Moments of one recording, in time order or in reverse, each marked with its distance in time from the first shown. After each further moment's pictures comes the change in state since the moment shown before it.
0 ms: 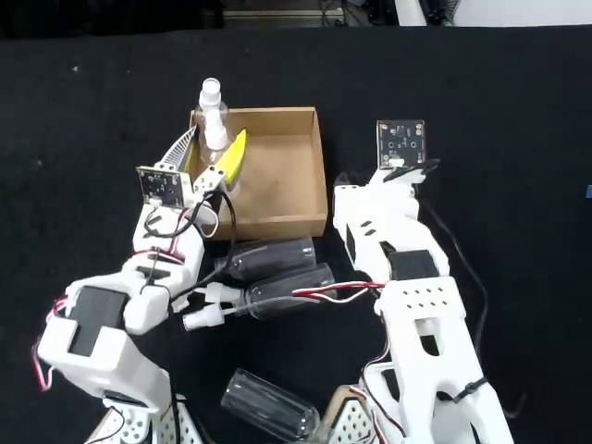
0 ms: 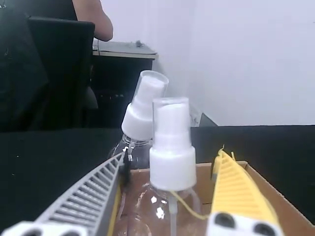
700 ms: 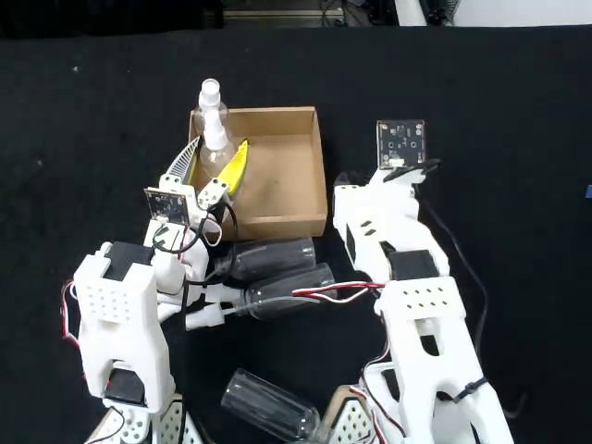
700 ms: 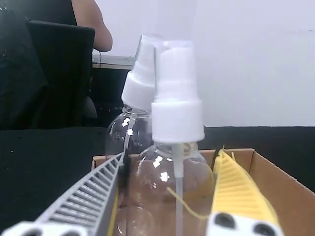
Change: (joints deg) left arm 0.0 23.7 -7.6 -20.0 0.0; right arm 0.0 0.0 0.0 0.0 0.0
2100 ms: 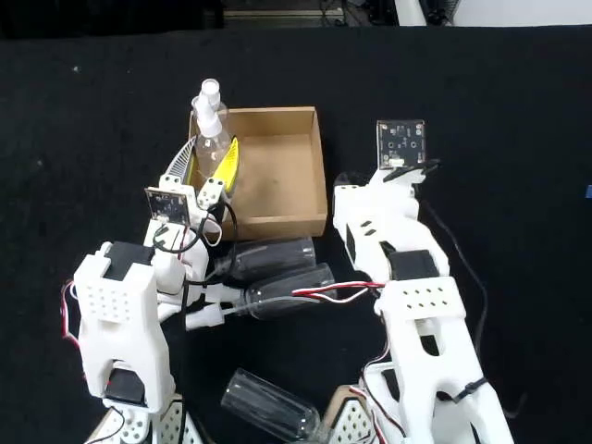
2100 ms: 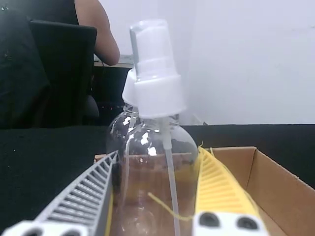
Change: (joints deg) left arm 0.0 0.2 0.0 -0.2 0.0; right arm 0.0 0.0 0.0 0.0 0.0
